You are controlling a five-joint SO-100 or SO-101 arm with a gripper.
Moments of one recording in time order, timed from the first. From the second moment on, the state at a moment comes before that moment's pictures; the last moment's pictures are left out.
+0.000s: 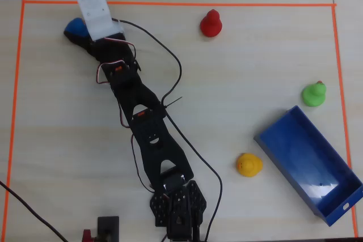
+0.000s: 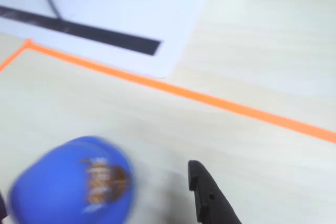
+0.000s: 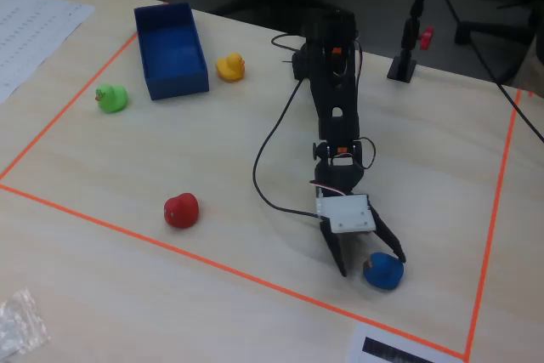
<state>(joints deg) -22.1 38.4 71.7 -15.6 -81.4</state>
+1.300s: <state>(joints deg) -6.5 77.7 81.9 15.2 -82.0</state>
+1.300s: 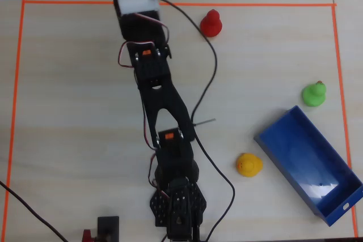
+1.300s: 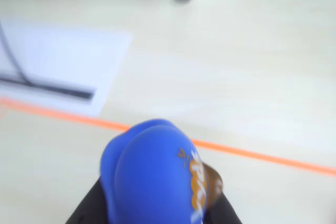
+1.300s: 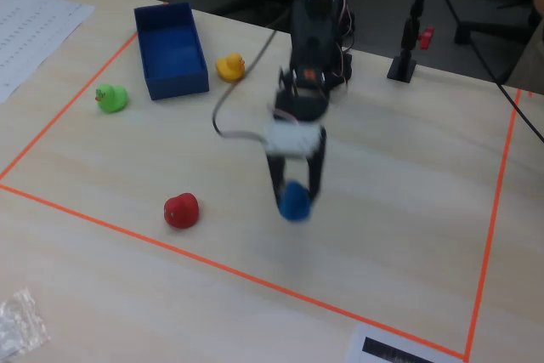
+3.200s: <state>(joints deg) 71.8 113.1 116.0 33.5 -96.7</state>
